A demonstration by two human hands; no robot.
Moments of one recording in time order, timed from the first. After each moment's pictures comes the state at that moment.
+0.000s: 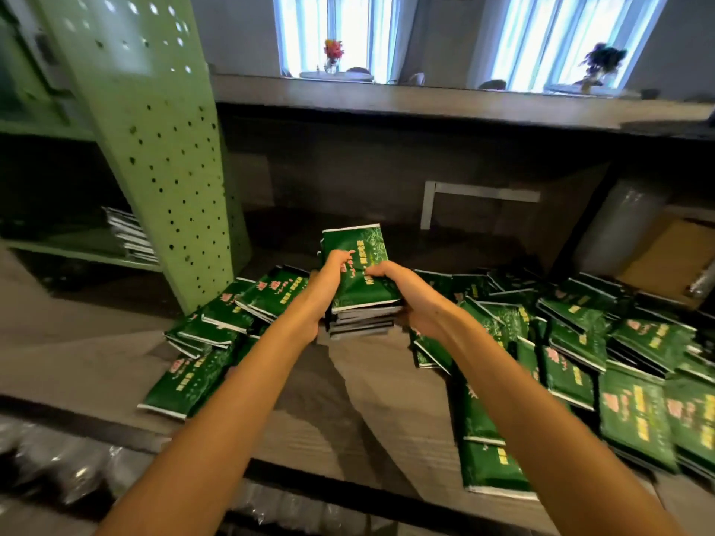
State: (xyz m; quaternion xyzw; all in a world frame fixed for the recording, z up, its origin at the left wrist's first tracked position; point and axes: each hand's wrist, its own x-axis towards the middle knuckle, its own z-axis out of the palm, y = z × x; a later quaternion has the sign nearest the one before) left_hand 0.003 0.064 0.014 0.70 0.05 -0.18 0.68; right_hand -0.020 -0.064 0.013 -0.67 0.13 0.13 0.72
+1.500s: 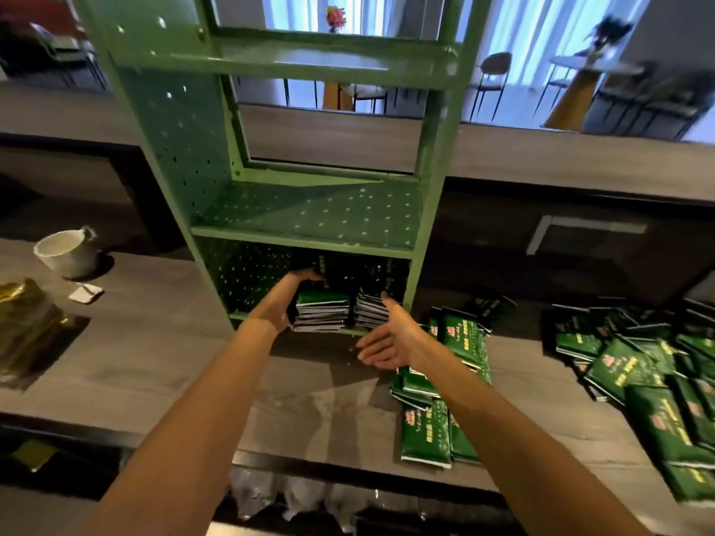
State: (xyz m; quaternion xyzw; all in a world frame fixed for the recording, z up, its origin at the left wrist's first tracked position) left_hand 0.185 0.421 0.089 0.67 0.09 -0.23 0.70; right_hand 0.107 0.263 0.065 -0.65 0.31 0.28 0.63
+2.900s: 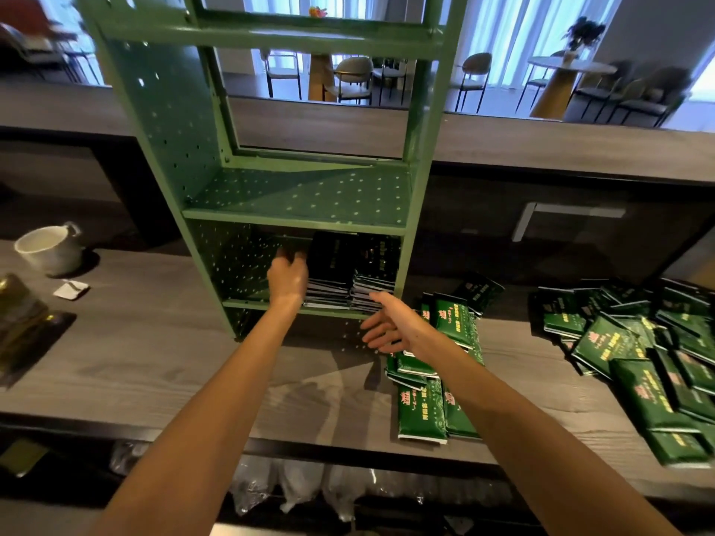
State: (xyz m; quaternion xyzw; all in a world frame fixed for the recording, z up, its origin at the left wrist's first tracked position) left_hand 0.183 0.404 0.072 0.79 0.08 0.00 0.61; right_hand 0.087 0.257 0.056 -0.72 0.27 0.20 0.61
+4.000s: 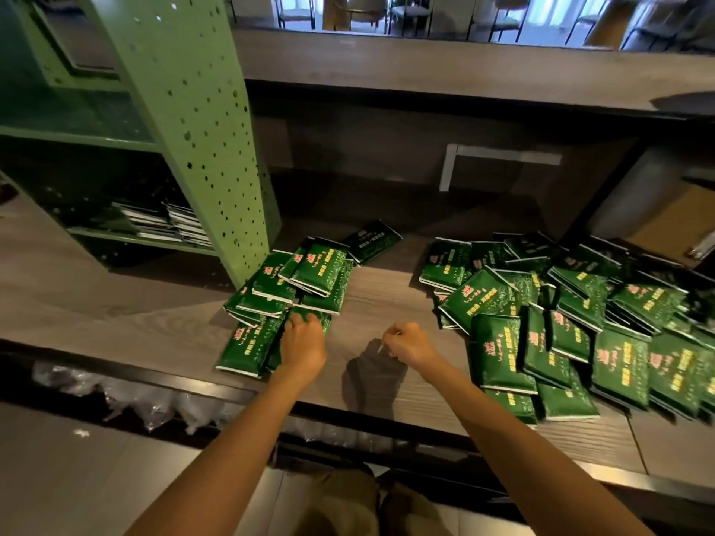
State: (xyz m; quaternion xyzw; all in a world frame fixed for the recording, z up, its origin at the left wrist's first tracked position) left_hand -0.027 0.155 -0.044 0.99 -0.03 -0.14 0.07; right_hand -0.063 -0.007 -0.043 -0.84 0.23 0.17 0.46
